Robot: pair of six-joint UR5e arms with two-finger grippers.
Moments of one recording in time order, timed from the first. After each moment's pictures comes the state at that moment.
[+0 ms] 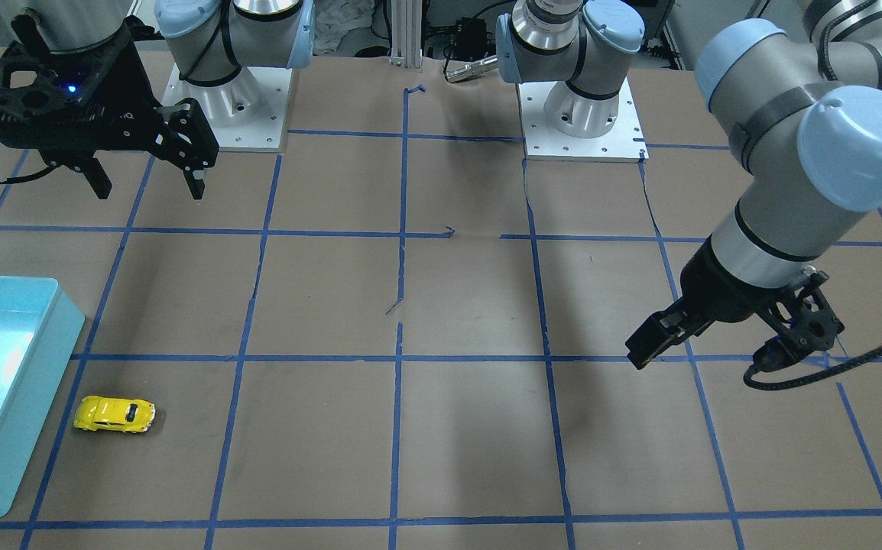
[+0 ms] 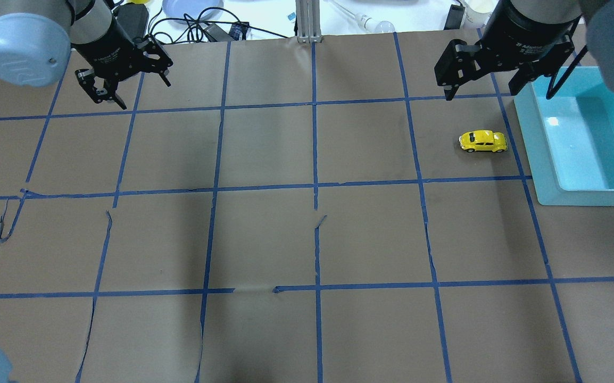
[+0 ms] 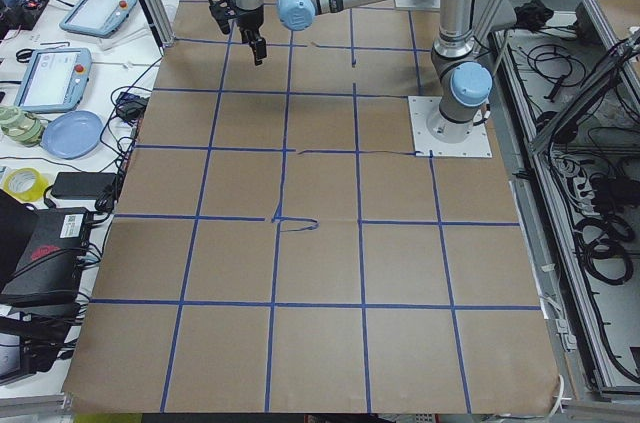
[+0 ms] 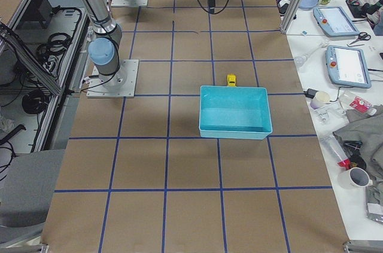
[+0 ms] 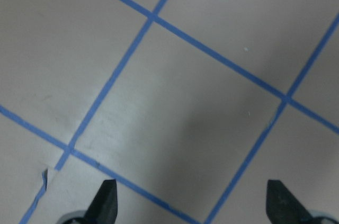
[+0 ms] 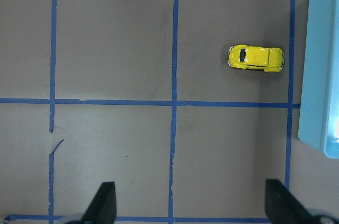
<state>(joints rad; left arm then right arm) -1.46 -1.83 -1.47 -1.33 1.51 -0.39 1.56 -1.60 1.55 -1.66 -1.58 -0.04</state>
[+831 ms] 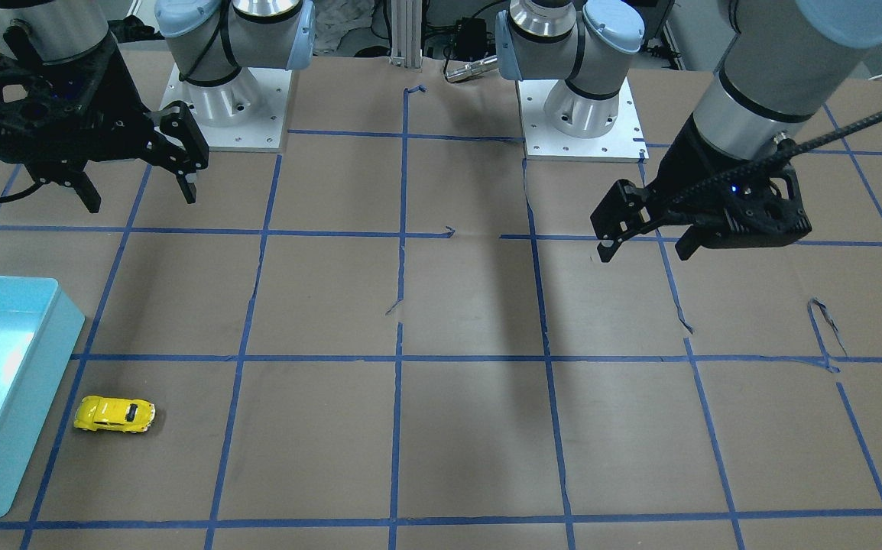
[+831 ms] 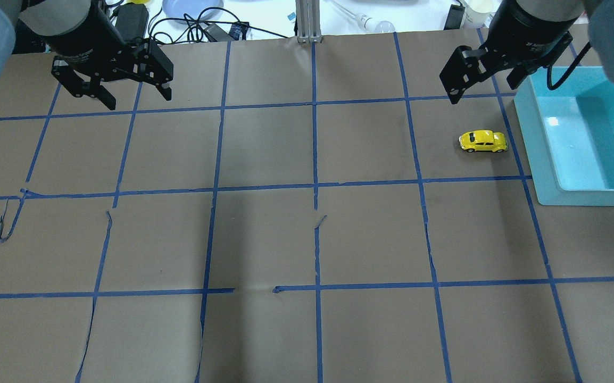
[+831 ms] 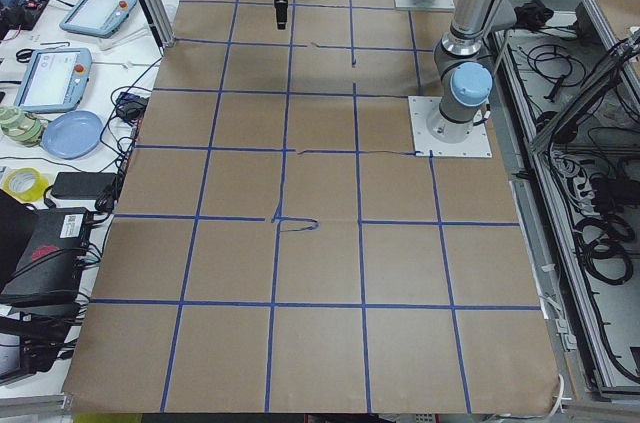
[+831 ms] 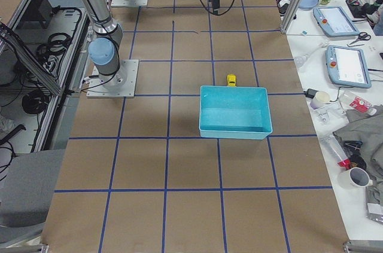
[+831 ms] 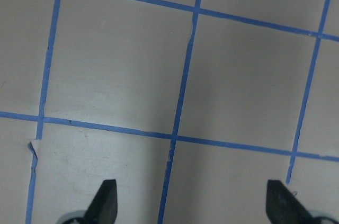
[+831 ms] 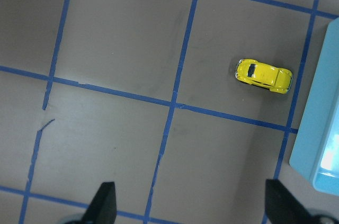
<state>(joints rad) -1.50 -1.63 -1.49 -1.53 1.50 -0.03 1.54 -1.56 1.54 -1.65 -1.56 -0.32</state>
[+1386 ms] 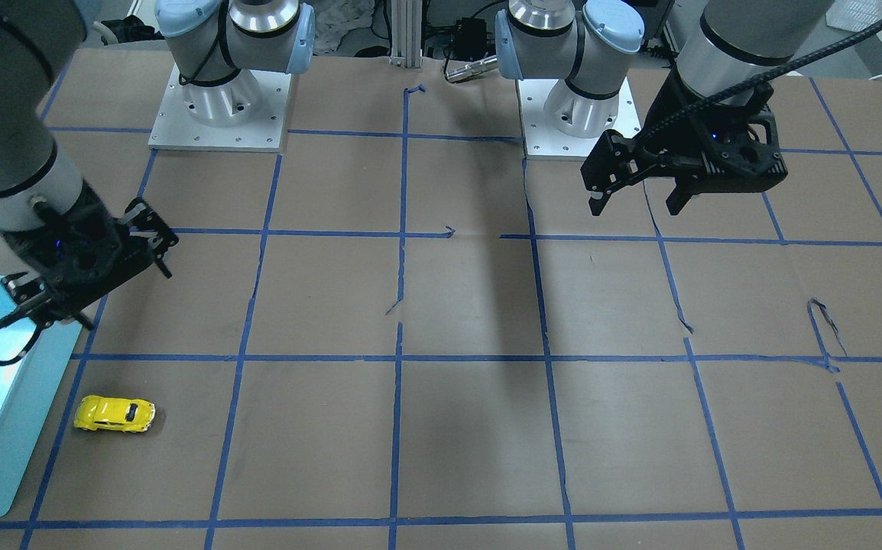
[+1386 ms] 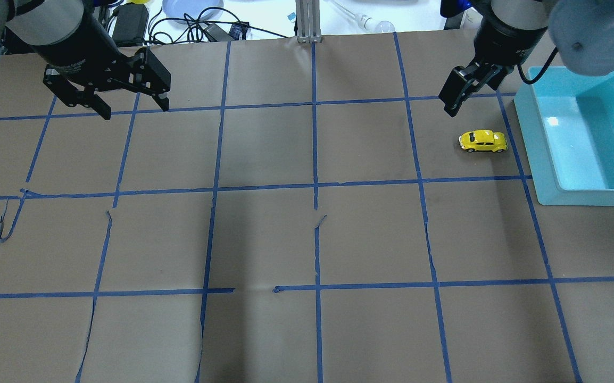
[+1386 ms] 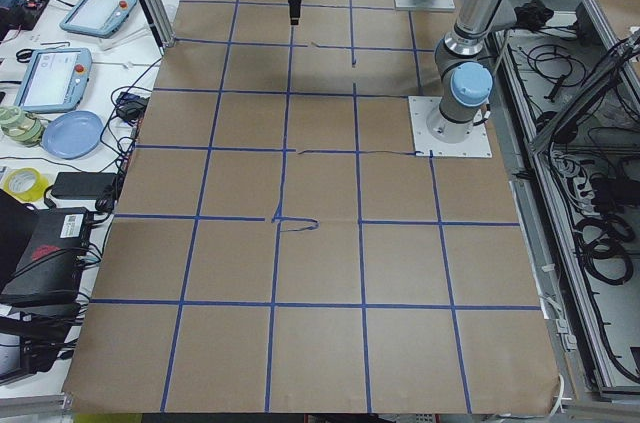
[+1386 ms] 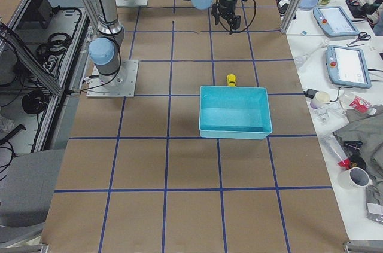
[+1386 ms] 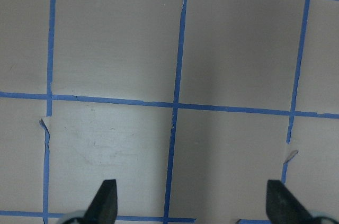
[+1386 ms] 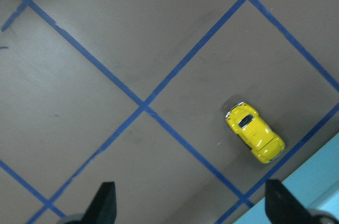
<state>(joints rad) -1.51 -1.57 -1.57 -1.56 1.53 -0.03 1.45 -1.35 1.51 -1.76 -1.56 -0.96</state>
